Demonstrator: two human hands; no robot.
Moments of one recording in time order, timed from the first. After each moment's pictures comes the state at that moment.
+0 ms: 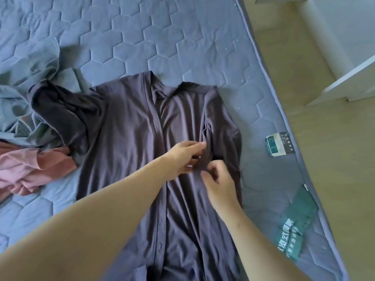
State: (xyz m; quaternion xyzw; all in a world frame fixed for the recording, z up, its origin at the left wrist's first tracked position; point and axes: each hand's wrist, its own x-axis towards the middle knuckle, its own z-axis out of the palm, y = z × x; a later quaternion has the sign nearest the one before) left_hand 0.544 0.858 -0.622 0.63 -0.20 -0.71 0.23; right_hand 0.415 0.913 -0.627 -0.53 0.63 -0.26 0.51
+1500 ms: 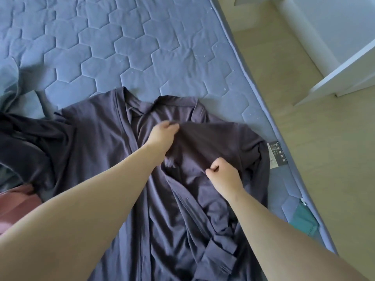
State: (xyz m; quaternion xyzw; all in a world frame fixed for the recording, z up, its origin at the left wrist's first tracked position) left_hand 0.539 0.757 -0.653 0.71 -0.28 -0.53 0.37; right_hand 0.371 0.820 -0.672 -0.55 0.71 -0.03 0.44
